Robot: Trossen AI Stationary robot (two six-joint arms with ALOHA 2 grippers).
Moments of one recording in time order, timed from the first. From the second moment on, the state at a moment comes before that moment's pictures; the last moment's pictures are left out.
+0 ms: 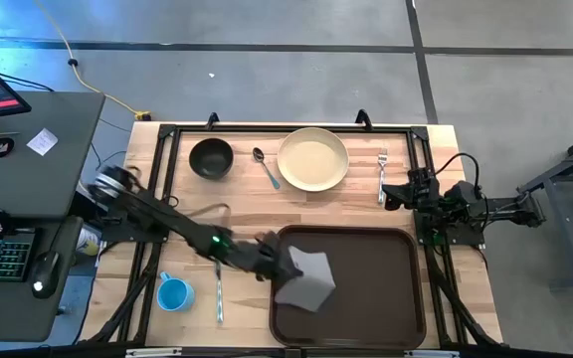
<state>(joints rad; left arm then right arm) -0.42 1.75 1.02 0.37 -0.22 -1.74 0.04 0.01 0.01 0.40 0.17 1.37</state>
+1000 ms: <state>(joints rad) -0.32 1.94 1.19 0.06 -0.01 -1.78 0.04 0.03 0.01 0.33 -0.04 1.30</state>
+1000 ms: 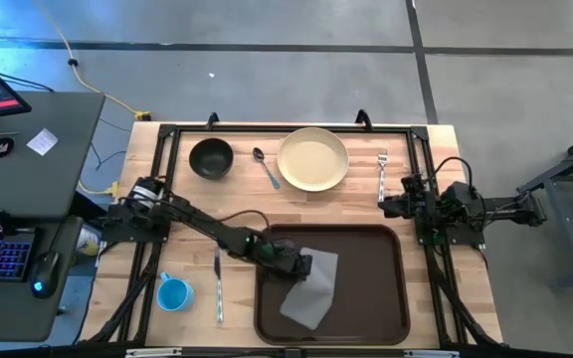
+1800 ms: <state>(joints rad) -0.29 1.76 1.29 0.07 -0.18 -1.28 0.04 0.07 0.01 0.23 -0.09 1.28</state>
